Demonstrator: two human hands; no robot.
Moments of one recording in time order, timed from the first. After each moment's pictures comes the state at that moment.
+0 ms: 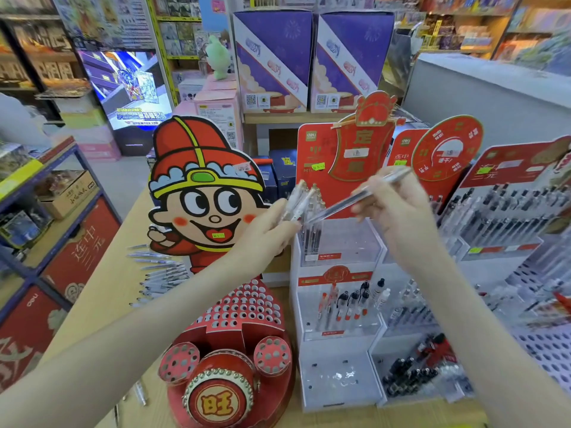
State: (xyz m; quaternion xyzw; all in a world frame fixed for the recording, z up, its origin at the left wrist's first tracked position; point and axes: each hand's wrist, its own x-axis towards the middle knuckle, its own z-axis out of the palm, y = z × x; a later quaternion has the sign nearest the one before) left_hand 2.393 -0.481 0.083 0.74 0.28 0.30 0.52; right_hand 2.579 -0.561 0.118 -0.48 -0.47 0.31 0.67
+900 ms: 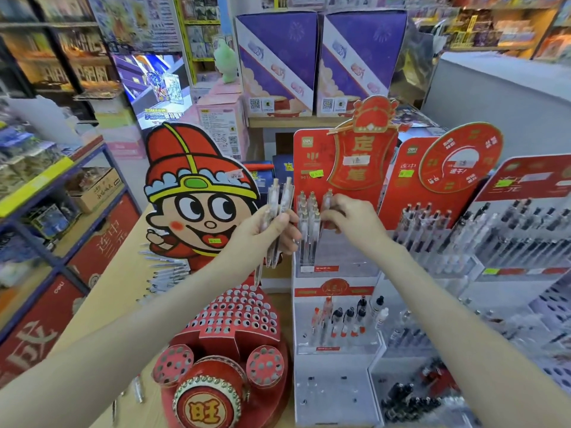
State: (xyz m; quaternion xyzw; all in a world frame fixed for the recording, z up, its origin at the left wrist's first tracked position) left_hand 2.407 -0.467 0.074 0.67 0.30 0.37 0.57; right_hand 2.613 -0.476 0.070 -0.67 -0.62 0.18 0.37
